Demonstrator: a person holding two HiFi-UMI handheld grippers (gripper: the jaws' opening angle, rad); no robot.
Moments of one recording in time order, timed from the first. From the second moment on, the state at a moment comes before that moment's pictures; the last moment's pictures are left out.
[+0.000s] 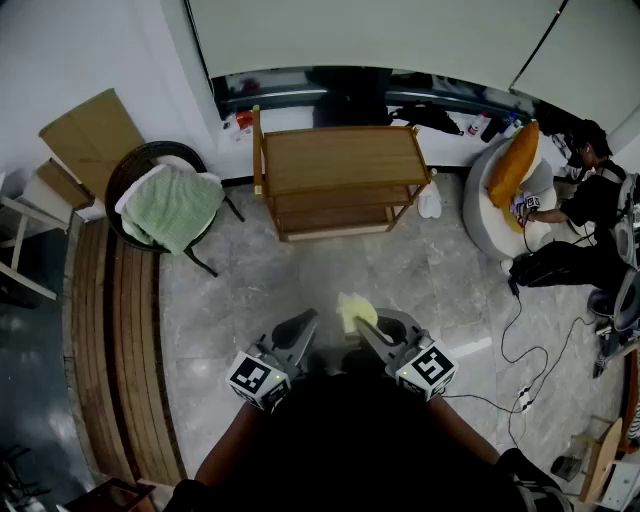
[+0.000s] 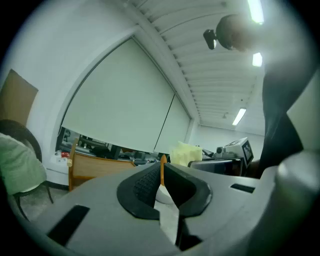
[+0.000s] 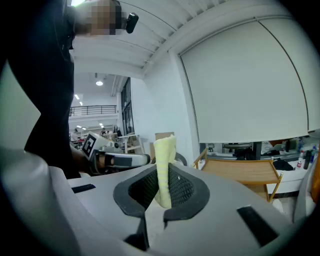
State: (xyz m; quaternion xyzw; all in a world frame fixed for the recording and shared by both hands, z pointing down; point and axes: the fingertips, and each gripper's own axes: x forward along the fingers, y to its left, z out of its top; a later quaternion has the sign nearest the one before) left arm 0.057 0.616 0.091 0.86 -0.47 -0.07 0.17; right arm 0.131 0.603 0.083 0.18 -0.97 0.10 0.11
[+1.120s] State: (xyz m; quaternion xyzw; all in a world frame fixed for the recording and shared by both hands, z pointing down) left arm 0.002 0.527 0.130 0.81 -0.53 -0.08 0.23; right arm 0.082 0.501 0.118 0.23 -0.96 0.11 0.14
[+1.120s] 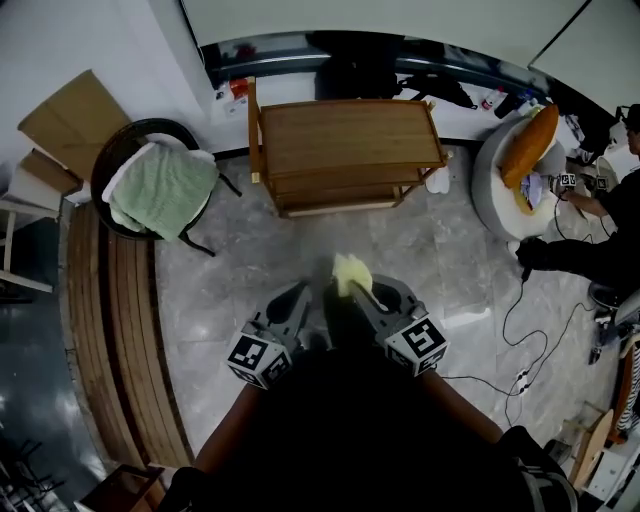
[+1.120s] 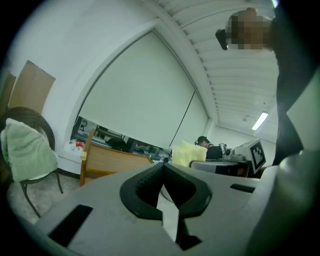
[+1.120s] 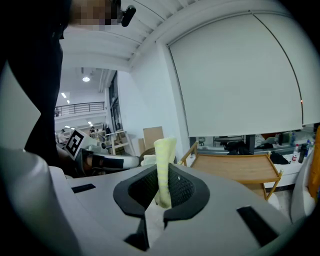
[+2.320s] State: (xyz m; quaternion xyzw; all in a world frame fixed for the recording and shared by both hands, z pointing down) left arm -0.110 0.222 0.142 0.72 -0.63 0.01 0.31; right arm -0.046 0.164 0.134 0.12 -0.97 0.13 0.14
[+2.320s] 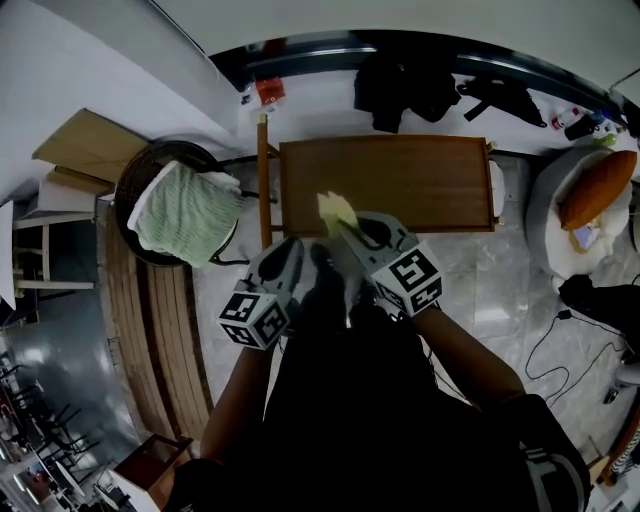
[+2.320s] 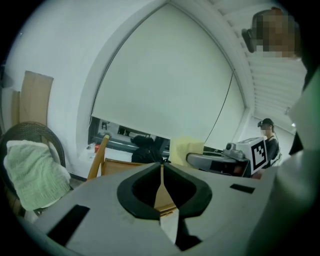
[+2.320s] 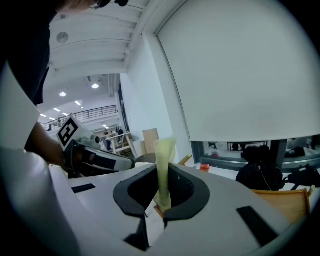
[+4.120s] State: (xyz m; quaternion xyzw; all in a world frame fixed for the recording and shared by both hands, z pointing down) left arm -0.265 0.022 0.289 0.64 -0.58 0.10 0.48; right arm -0.265 0.004 0.429 0.15 -0.86 0.30 0.38
